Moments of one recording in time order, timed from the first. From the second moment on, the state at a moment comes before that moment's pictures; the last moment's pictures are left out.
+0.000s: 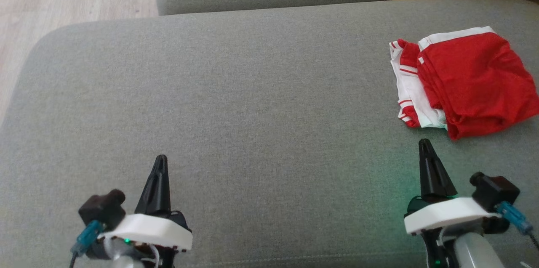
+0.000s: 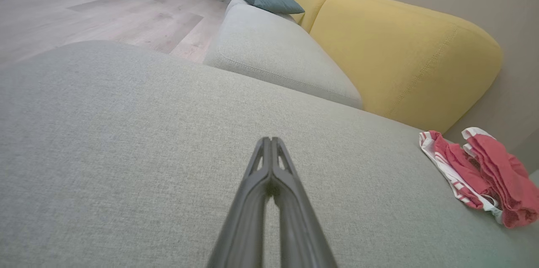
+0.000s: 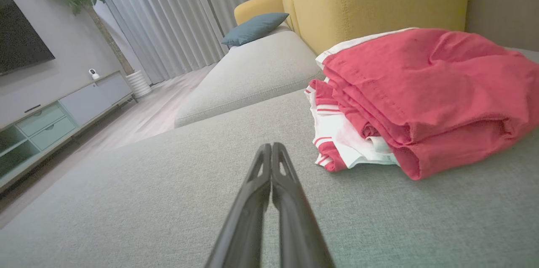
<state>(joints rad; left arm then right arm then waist) 0.03 0.04 -0.19 0.17 -0.40 0.02 -0.23 -0.05 -0.05 0.06 0.33 0.33 0.13 -0.22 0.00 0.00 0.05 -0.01</state>
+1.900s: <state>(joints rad) -0.01 0.06 -0.09 0.22 -1.03 -0.05 -0.08 -0.05 -0.05 -0.01 0.30 0.98 0.13 -0.07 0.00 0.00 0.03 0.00</state>
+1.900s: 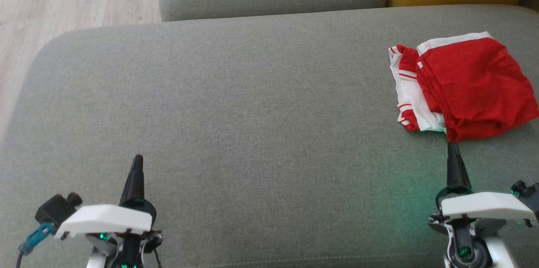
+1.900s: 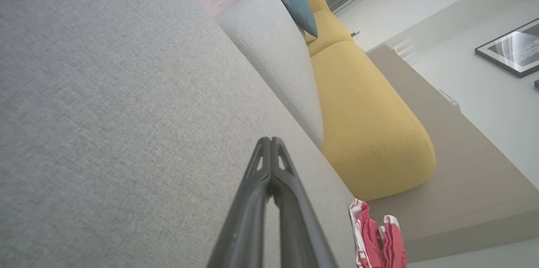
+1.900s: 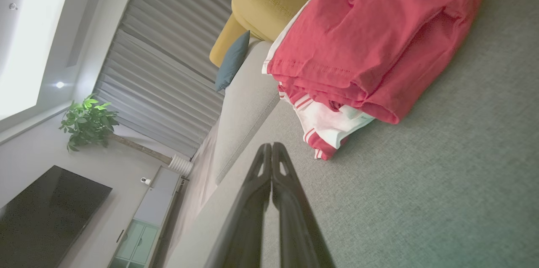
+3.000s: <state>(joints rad) -0.03 0.06 -0.02 0.25 -1.36 -0.09 0.01 -0.05 -0.05 -0.07 0.29 1.34 0.13 0.01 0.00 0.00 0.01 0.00</state>
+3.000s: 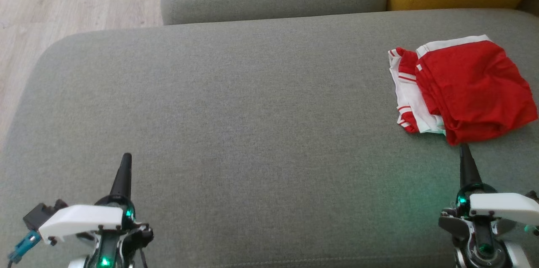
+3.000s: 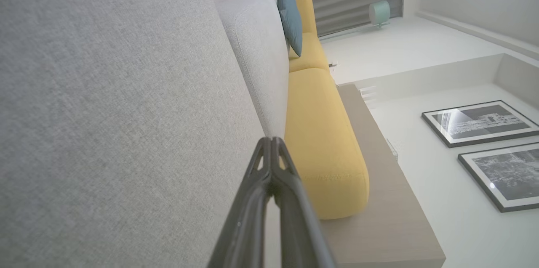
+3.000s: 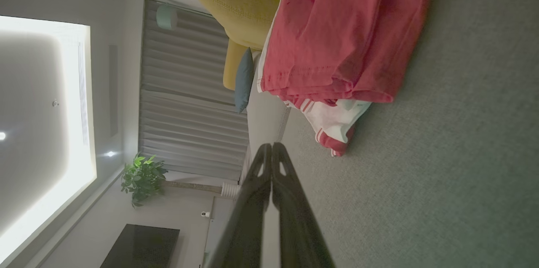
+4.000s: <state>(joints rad) -0.05 0.06 0.04 0.27 -1.63 -0.12 0.08 -0.05 -0.05 -0.11 0.28 1.62 0.13 0.09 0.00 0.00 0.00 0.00</state>
